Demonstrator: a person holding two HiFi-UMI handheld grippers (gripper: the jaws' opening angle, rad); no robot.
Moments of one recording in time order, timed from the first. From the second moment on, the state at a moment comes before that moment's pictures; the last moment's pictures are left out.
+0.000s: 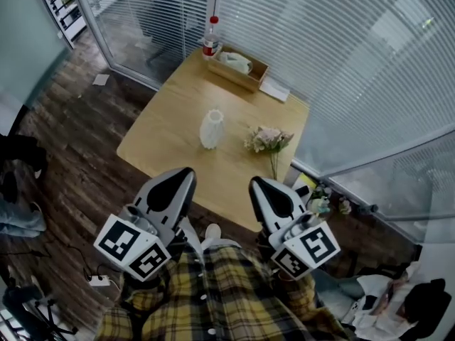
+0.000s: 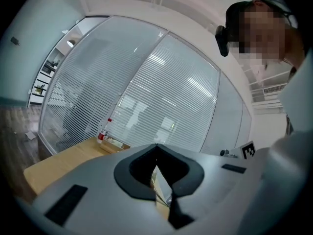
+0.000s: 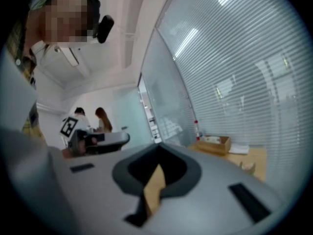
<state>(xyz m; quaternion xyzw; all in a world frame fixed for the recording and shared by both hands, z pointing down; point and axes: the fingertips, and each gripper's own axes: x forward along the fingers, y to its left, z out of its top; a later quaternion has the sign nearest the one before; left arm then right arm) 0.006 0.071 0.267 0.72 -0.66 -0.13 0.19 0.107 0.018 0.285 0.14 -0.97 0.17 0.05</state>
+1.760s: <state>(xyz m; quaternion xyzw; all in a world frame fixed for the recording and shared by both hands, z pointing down) -0.108 -0.100 0.338 0.86 -0.42 0.02 0.29 0.045 -0.083 0.349 0.45 -0.86 0.24 0.10</state>
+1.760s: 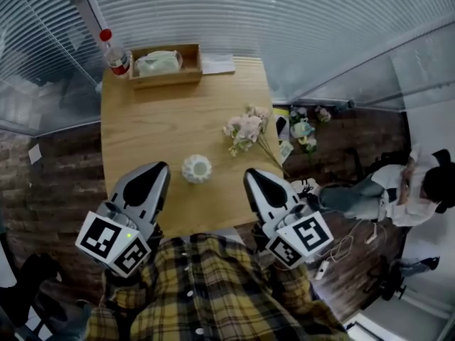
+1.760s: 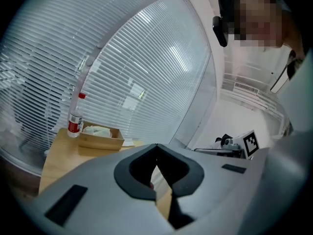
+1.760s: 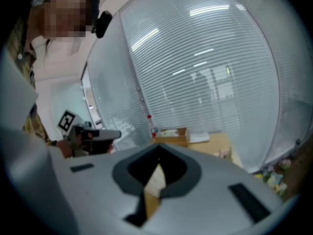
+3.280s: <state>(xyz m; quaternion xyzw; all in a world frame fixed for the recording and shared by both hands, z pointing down) -0.126 -0.095 0.341 0.83 -0.48 0.02 0.28 0.156 -0.128 0.484 0.41 -0.80 0.27 0.34</state>
